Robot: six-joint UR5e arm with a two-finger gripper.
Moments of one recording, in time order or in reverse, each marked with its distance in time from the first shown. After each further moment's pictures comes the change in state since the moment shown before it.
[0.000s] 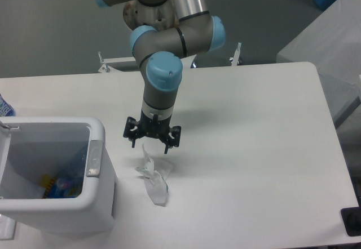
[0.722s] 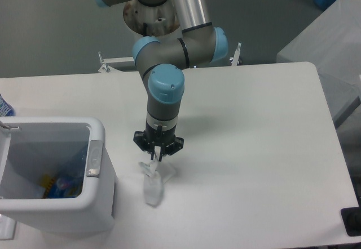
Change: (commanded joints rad) arm 0.015 -0.015 0.078 -0.006 0.038 -0.006
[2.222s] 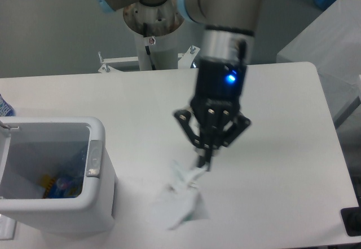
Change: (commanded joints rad) arm 0.072 0.152 0.474 0.037 -0.394 -0.368
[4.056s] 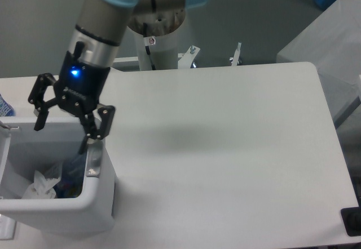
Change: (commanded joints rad) arm -0.120 0.029 -0.132 0.006 -0.012 0.336
